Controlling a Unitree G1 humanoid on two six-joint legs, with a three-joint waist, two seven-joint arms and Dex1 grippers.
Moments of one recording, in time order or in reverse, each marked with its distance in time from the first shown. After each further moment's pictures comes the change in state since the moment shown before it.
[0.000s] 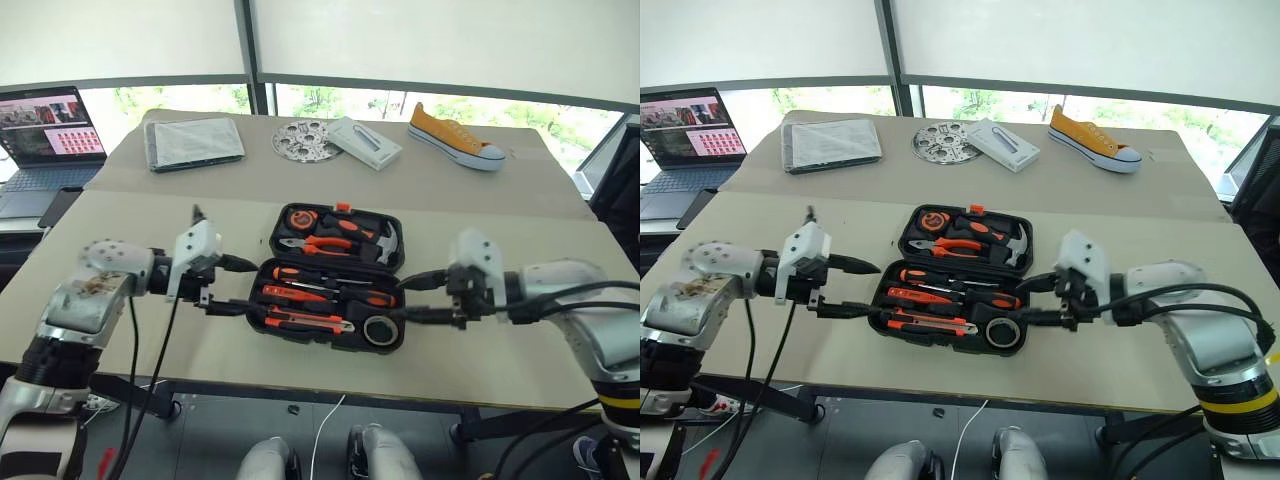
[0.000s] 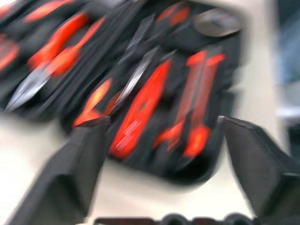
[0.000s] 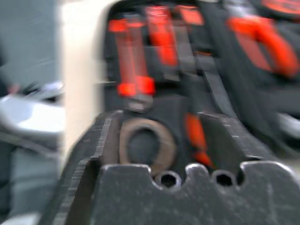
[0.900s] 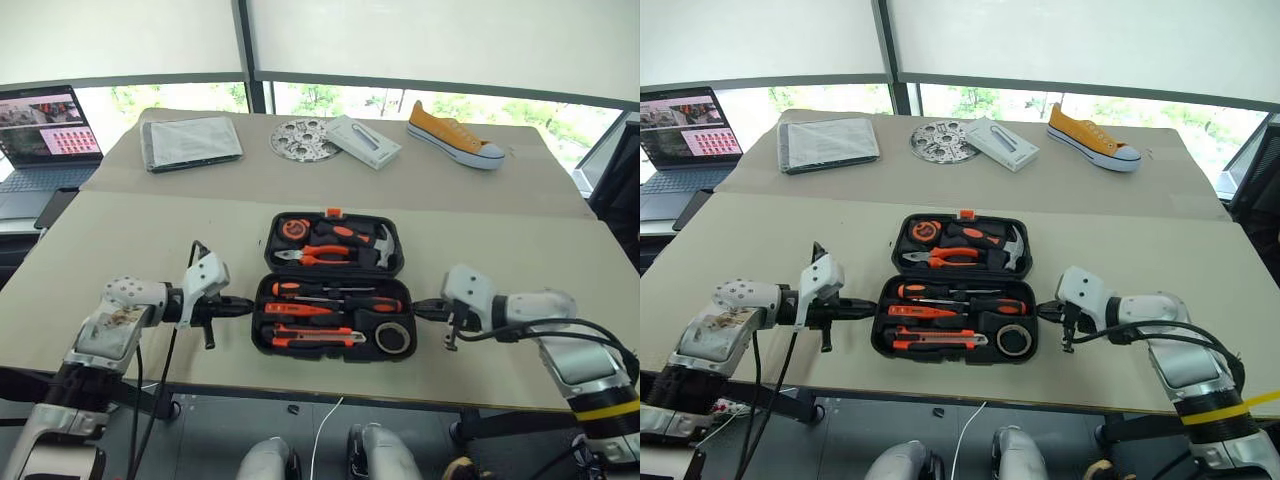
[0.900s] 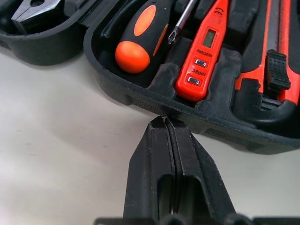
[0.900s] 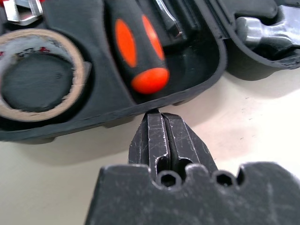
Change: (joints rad) left arm 0.115 -0.106 -0.063 -0.082 0.091 0.004 0.024; right arm 0.112 0.060 0.117 0.137 -0.264 -0.423 0.009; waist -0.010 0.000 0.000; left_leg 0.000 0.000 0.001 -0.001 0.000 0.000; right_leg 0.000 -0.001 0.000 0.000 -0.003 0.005
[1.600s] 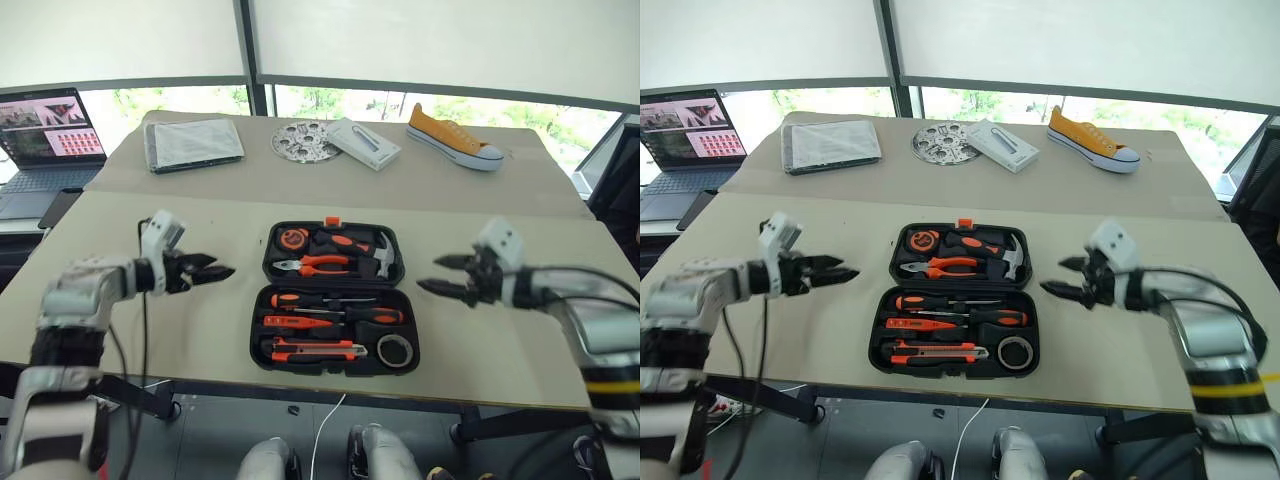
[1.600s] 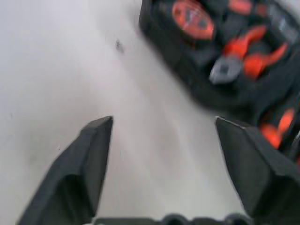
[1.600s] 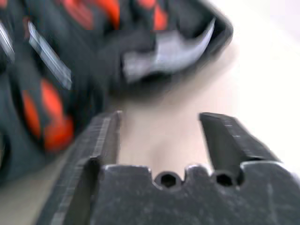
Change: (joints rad) left arm -0.367 -0.082 0.165 0.357 -0.129 0.506 0.223; right arm -0.331 0.099 -0.114 0.162 0.153 0.444 -0.146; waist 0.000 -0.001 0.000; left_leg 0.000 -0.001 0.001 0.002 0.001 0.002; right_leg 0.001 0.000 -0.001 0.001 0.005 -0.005
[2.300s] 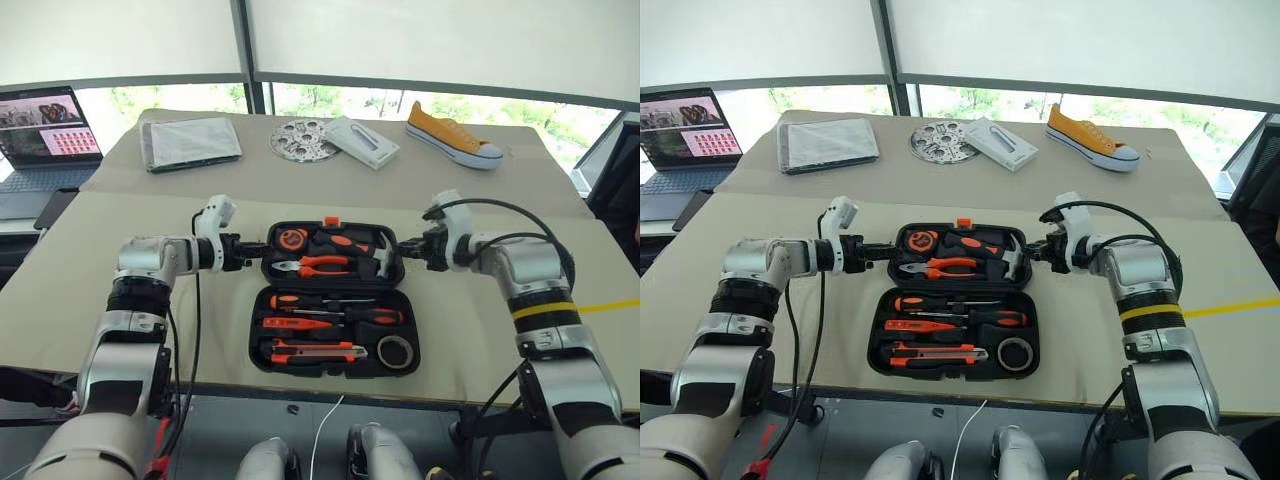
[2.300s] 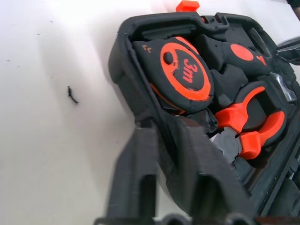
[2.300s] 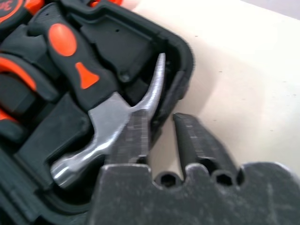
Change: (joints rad) left arm -0.199 -0.171 -0.045 0.275 0.048 0.009 0.111; right arm -0.267 0.149 0.109 0.367 -0.083 0.105 -0.138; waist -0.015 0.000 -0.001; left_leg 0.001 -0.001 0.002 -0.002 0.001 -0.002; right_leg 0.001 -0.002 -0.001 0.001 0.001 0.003
